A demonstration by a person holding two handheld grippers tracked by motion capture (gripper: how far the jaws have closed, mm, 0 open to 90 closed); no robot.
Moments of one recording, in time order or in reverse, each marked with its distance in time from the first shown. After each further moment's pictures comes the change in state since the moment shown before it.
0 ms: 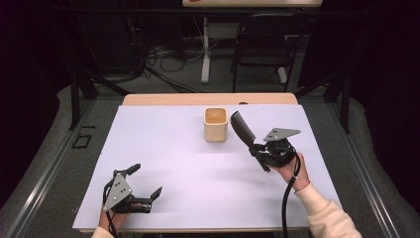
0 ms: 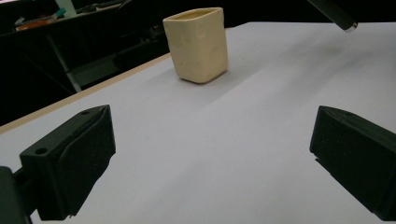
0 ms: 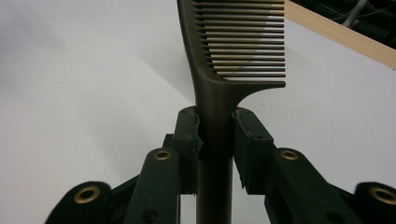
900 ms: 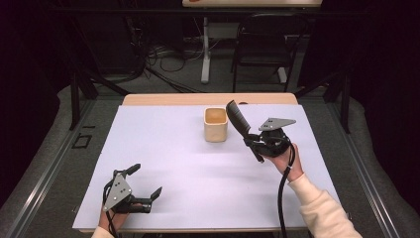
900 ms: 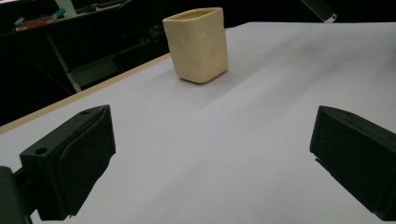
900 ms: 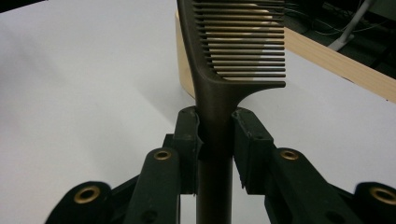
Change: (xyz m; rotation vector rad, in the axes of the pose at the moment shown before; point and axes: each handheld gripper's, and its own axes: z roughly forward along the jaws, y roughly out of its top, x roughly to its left) left arm 0.000 0.000 0.000 0.000 0.000 -0.001; right arm -0.005 0.027 0.010 -0.049 0.000 0.008
